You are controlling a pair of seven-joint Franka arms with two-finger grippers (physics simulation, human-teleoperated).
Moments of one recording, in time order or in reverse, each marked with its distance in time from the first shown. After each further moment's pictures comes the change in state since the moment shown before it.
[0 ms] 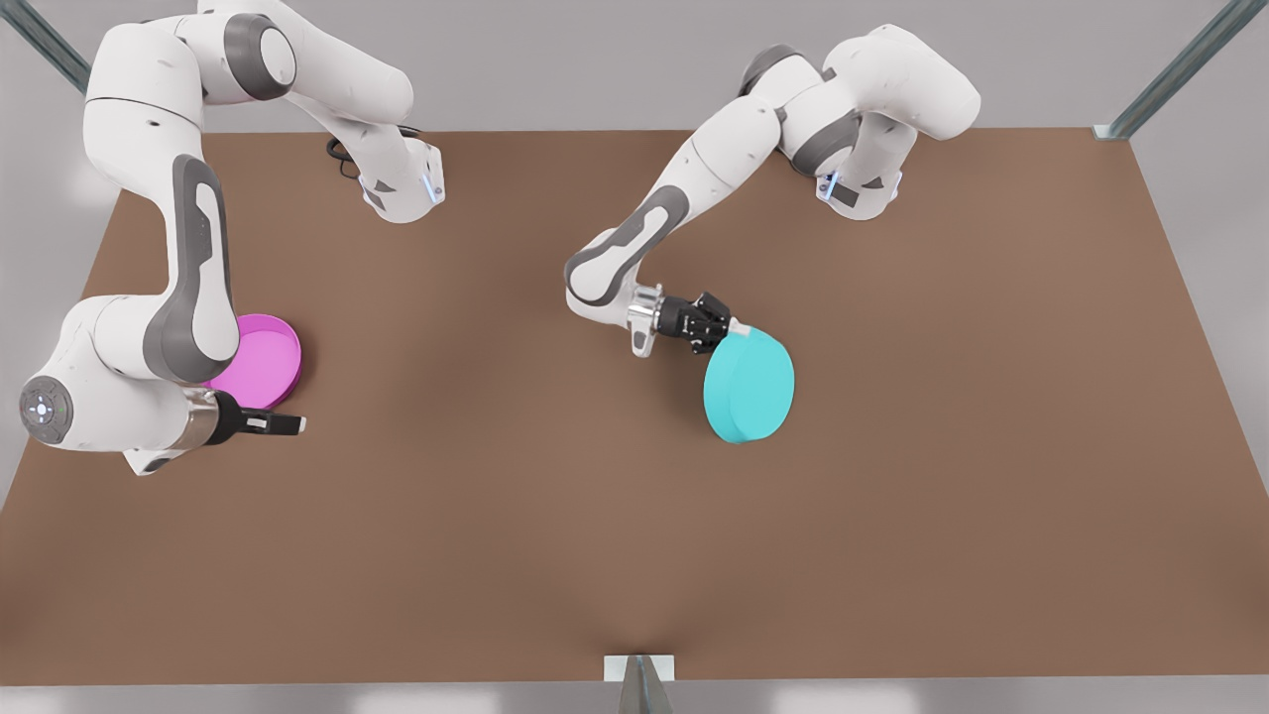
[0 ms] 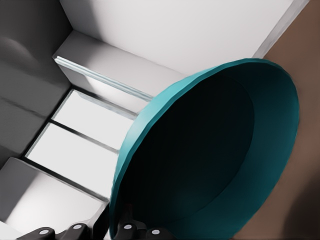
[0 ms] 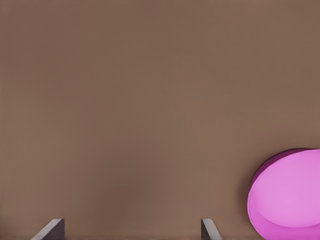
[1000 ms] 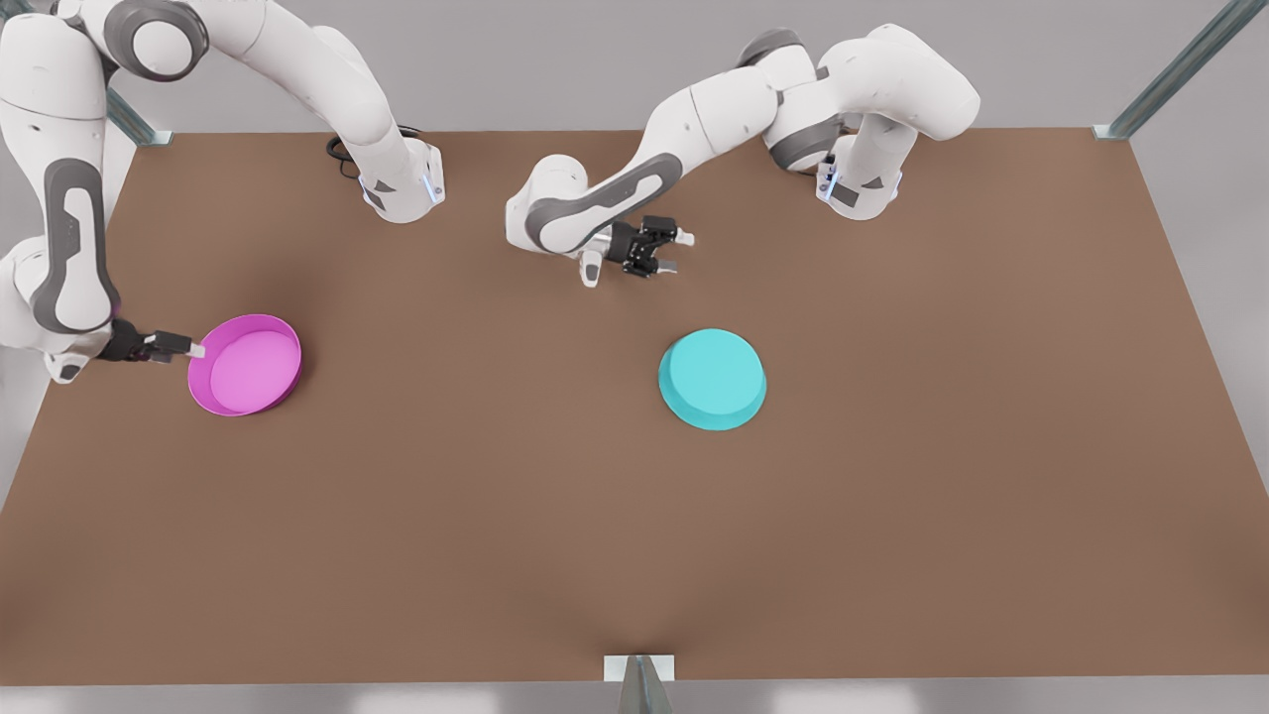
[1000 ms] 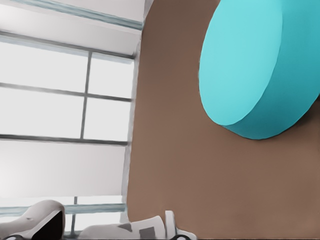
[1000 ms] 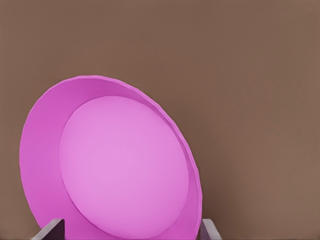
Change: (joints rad) left arm -0.010 0.017 -0.261 0.454 -0.465 -0.168 0.002; right arm -0.750 0.048 0.106 -0.447 -0.037 0.402 -0.852
